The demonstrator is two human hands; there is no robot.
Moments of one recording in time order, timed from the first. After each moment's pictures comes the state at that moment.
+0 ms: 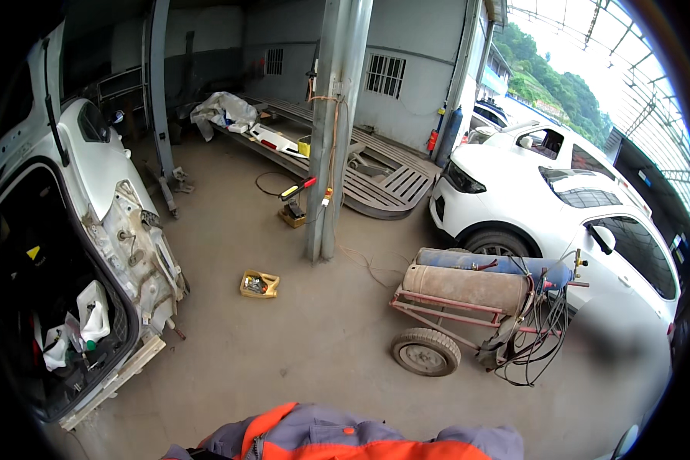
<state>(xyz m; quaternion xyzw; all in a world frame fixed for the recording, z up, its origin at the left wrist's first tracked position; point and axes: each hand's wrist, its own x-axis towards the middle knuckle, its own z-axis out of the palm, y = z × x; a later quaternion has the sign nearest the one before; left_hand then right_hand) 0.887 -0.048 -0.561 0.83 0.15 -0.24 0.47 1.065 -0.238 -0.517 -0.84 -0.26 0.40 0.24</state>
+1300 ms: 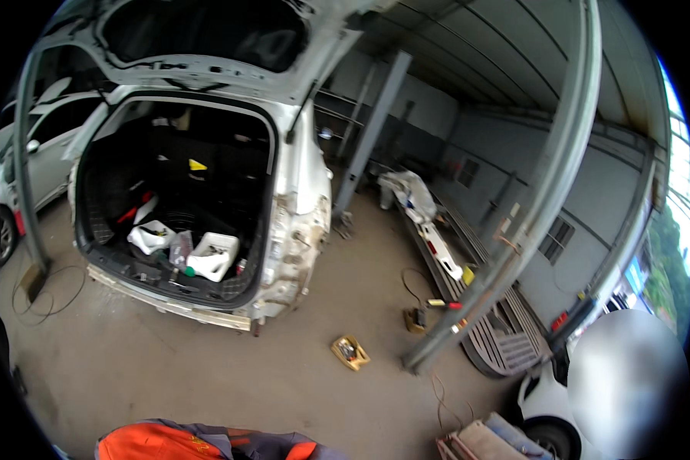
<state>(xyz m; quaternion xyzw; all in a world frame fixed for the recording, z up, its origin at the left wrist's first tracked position) 0.804 0.041 -0.488 0.74 0.16 -0.09 0.65 1.008 -0.068 -0.456 -0.74 -0.49 0.36 0.28</state>
